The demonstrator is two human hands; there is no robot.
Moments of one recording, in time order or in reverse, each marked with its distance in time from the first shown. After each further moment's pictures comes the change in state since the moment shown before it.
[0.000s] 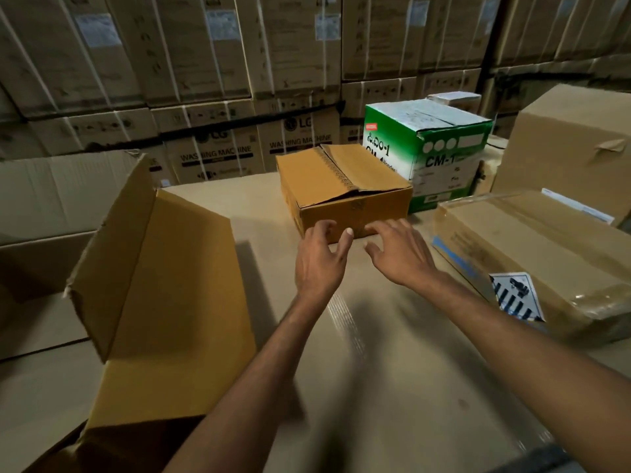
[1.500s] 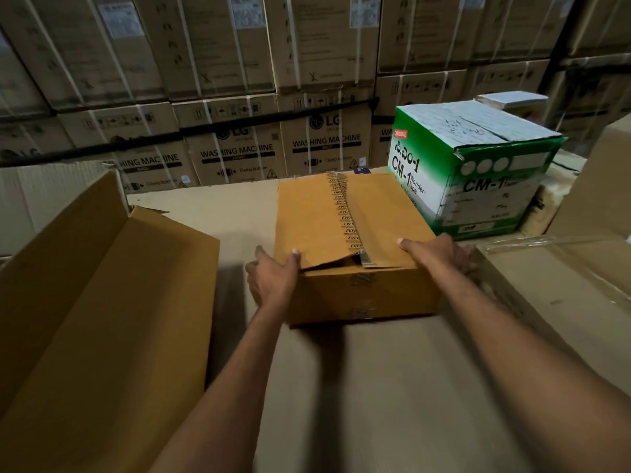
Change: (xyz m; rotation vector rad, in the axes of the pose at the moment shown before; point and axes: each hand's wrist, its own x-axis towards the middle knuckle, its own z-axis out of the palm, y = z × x) left_hand 0.149 -0.102 0.060 0.129 0.169 -0.677; right_hand 0.186 0.125 0.077 0.253 -0.145 0.795
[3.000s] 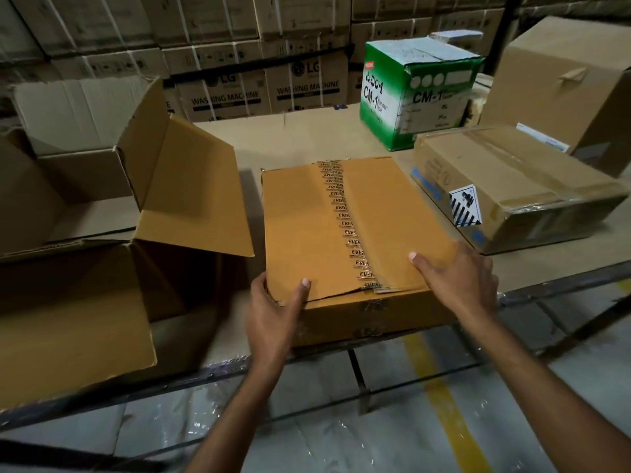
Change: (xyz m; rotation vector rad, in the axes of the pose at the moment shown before) left_hand -0.414 -0.207 -0.195 -0.260 -0.095 0.202; right_hand -0.387 0.281 -0.117 -0.144 0.097 -0.229
